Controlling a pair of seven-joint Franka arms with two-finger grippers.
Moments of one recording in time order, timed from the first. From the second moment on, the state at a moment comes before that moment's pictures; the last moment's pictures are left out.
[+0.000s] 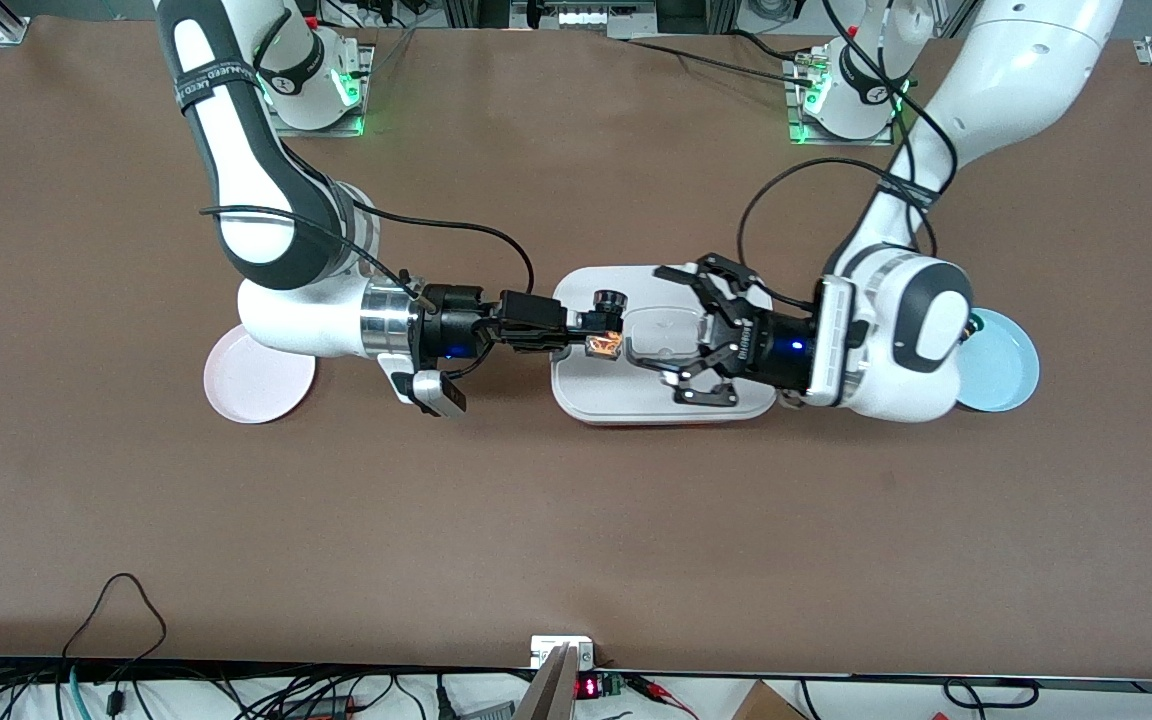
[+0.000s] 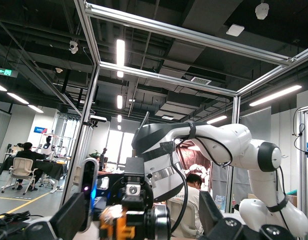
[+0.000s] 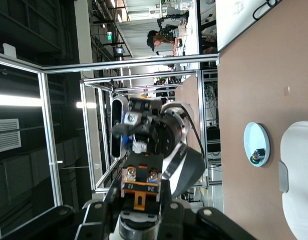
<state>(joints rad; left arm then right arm) -0.04 0.60 -0.21 -1.54 -1.79 1.55 1.99 0.58 0.54 -0.14 -1.50 1.88 1.99 -0.44</state>
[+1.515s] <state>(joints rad) 0.37 0.41 -0.21 -1.35 -0.79 1.22 1.61 0.25 0.46 -0.15 -1.52 0.98 1.54 -0.70</state>
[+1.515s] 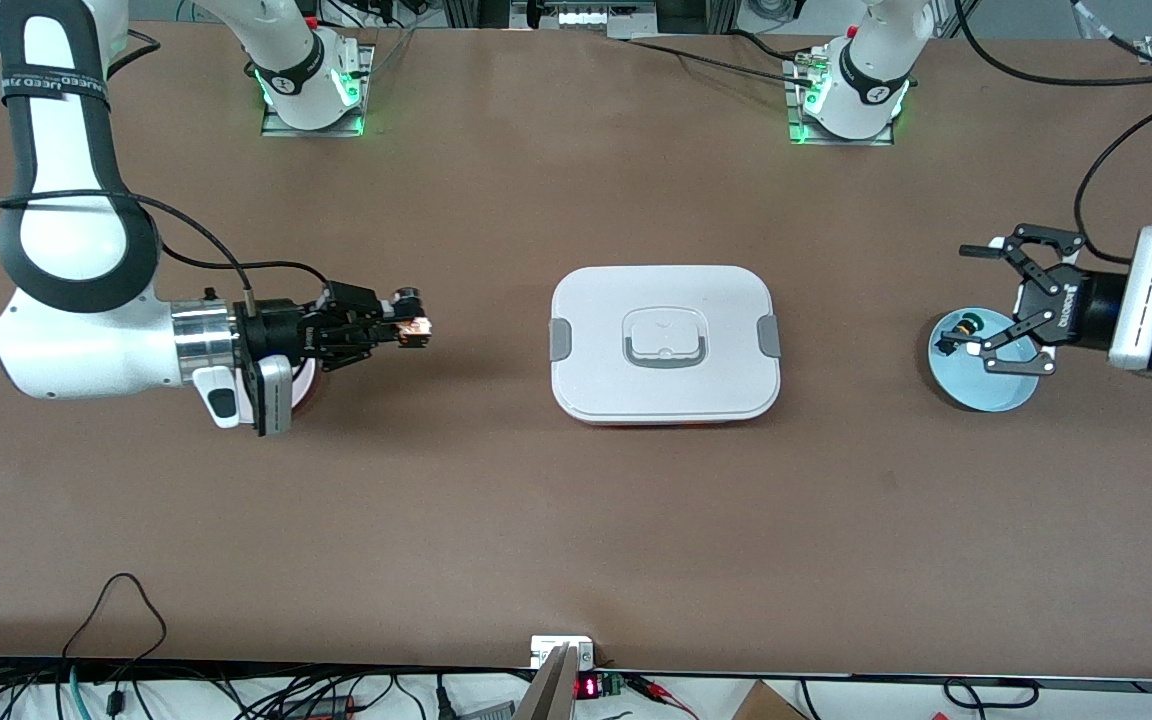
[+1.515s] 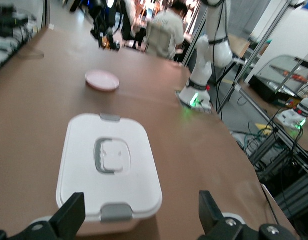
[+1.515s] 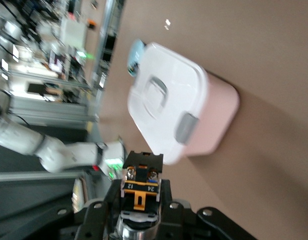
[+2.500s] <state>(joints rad) 0.09 0.15 -0.07 -1.48 -0.06 1.65 0.92 0.19 0.44 -0.15 -1.62 0.02 1.82 -1.25</state>
